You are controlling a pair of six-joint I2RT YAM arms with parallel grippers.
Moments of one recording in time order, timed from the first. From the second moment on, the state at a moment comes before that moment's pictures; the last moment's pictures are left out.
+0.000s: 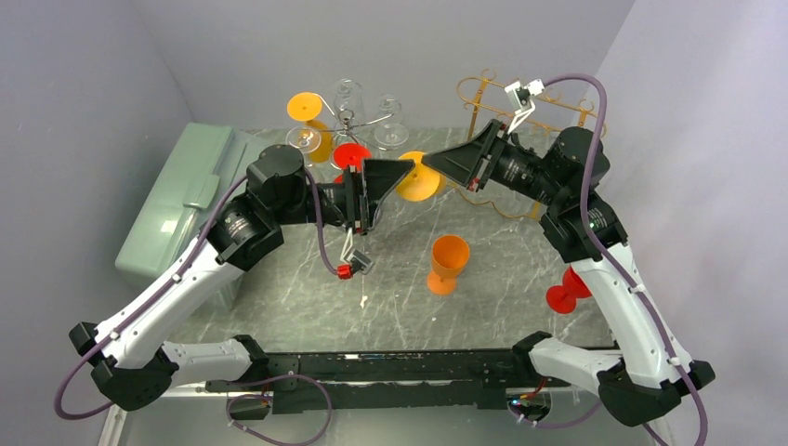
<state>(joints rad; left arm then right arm) -0.81 1.16 1.43 -0.35 0.62 2.08 0.47 1.07 1.43 -0.24 -0.60 0.78</state>
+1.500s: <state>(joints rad) -0.81 0.99 1.48 -0.61 0.31 1.15 -0.13 1.54 1.71 0.22 -0.52 0.54</state>
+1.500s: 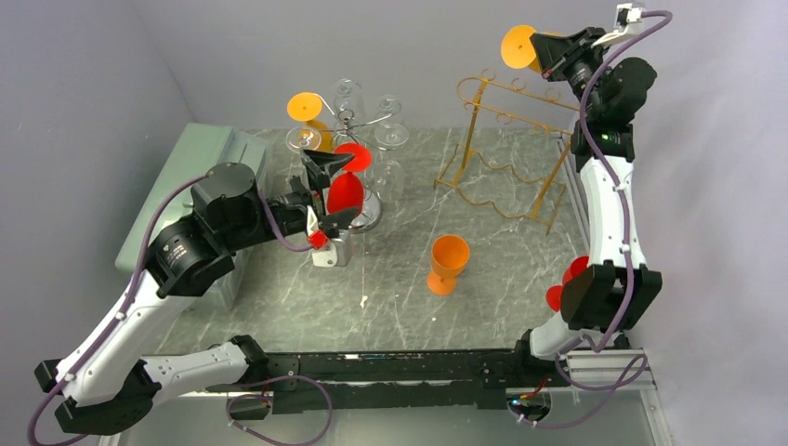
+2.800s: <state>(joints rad) -0.81 0.98 1.39 -0.63 0.36 1.07 -0.22 1.82 1.66 0.42 -0.61 0.72</state>
